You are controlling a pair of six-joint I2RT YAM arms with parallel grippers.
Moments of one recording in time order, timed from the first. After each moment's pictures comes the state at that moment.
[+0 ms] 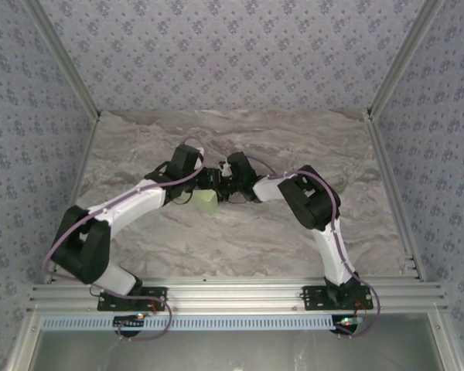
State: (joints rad) left arm -0.57 1.53 1.01 -0.24 0.10 -0.50; right arm 0.66 2.20 1.25 0.42 -0.66 1.32
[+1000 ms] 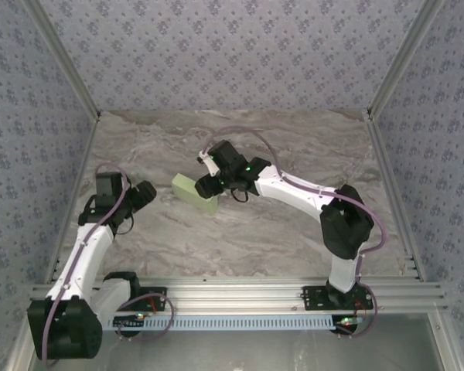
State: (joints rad) left arm -0.01 0.95 0.63 -0.51 0.12 -0.61; right arm 0.84 1.83 1.48 -0.49 -0.08 0.15
